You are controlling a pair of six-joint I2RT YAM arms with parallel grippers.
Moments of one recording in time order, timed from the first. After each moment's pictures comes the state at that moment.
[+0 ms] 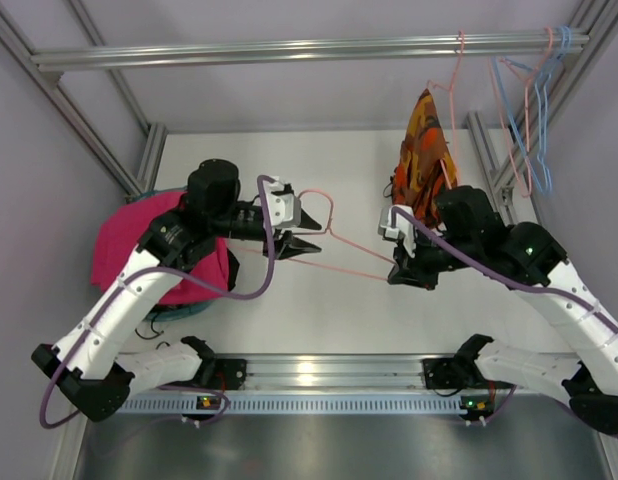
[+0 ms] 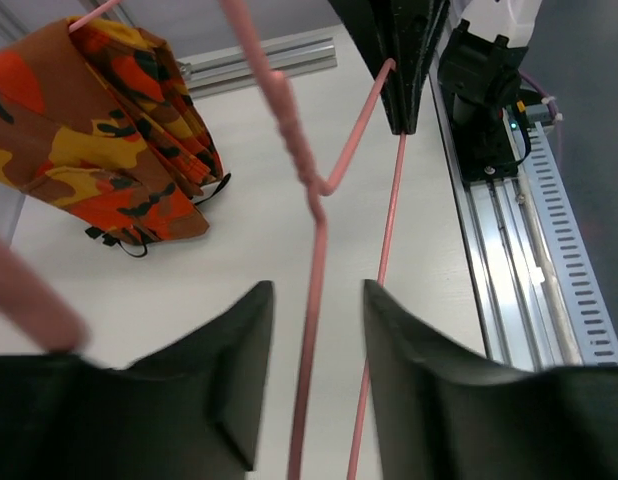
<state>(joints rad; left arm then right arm) -0.64 1.10 1.33 -0.61 0.88 0.53 0.73 0.99 1.31 -1.13 -0.50 -0.38</state>
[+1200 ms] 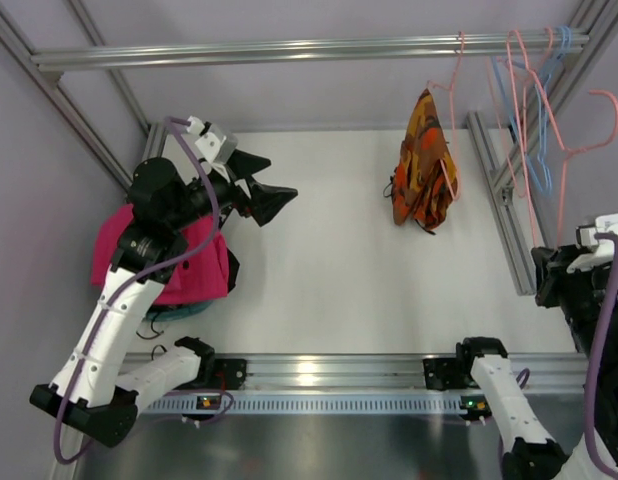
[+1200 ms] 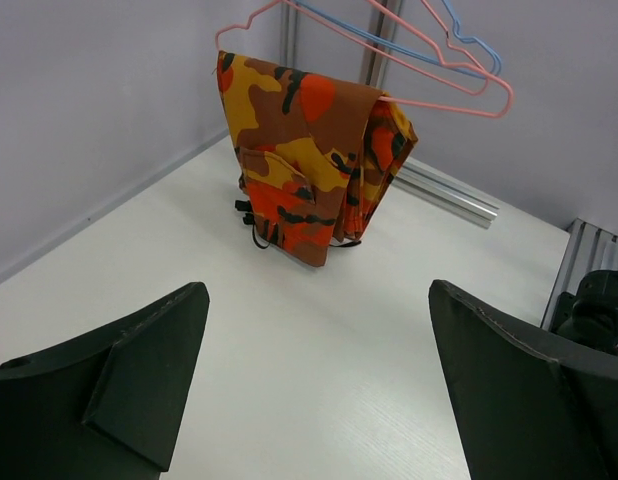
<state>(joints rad) -0.39 0.98 1.25 -0.23 0.59 -0.12 -0.03 0.61 1.73 -1.30 -0.08 -0.15</state>
